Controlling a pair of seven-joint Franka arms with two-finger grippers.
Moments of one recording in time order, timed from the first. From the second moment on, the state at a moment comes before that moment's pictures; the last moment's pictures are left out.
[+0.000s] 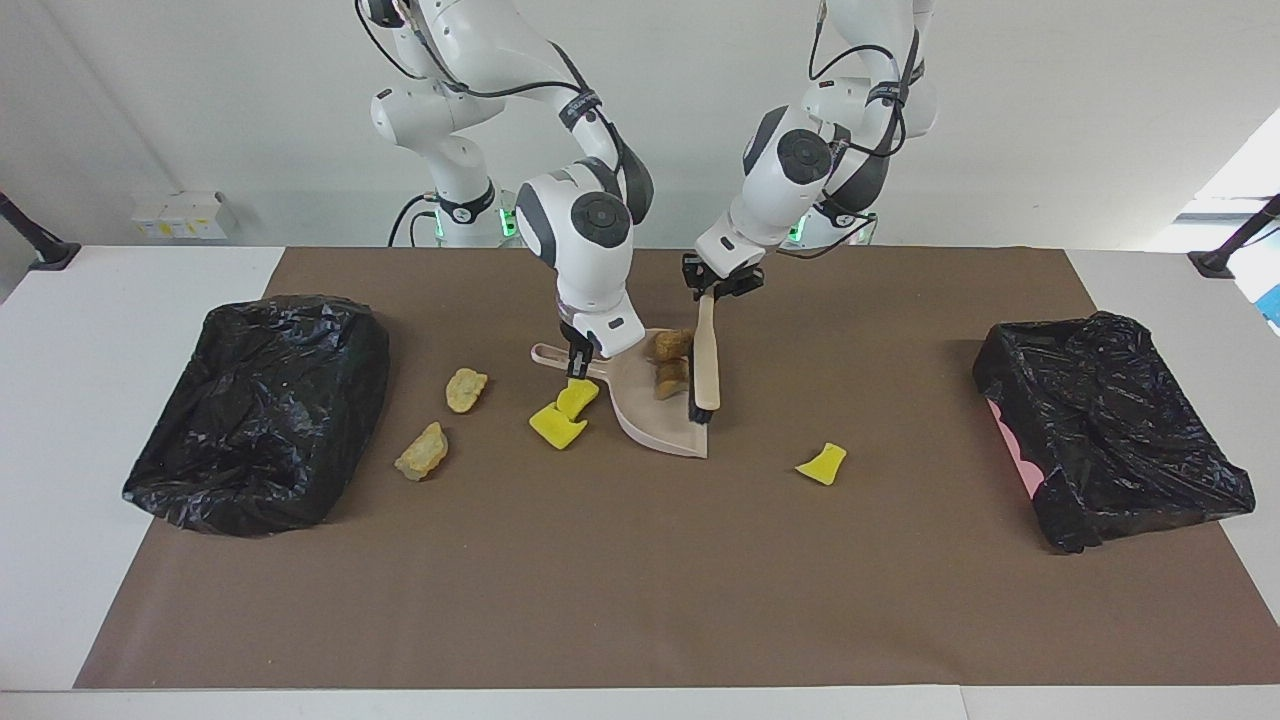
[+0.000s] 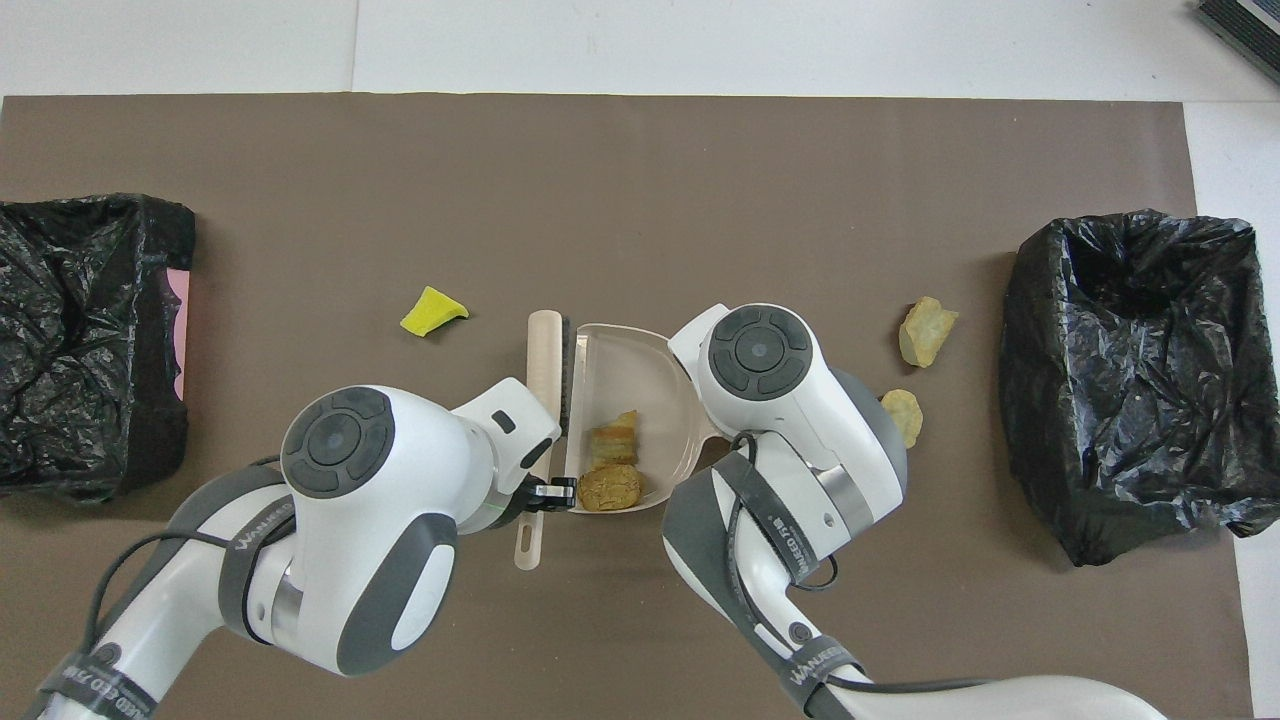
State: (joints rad) left arm -0.06 -0.06 -0.50 -2.20 -0.29 2.11 -0.31; right arm 0.54 0.25 -0.03 -1.91 -0.08 2.02 -0.86
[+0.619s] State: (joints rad) left arm -0.04 0.09 -0.16 -2.07 0.05 2.06 0.02; right arm 0.54 0.25 -0.03 -1.91 -0.08 2.02 -0.86
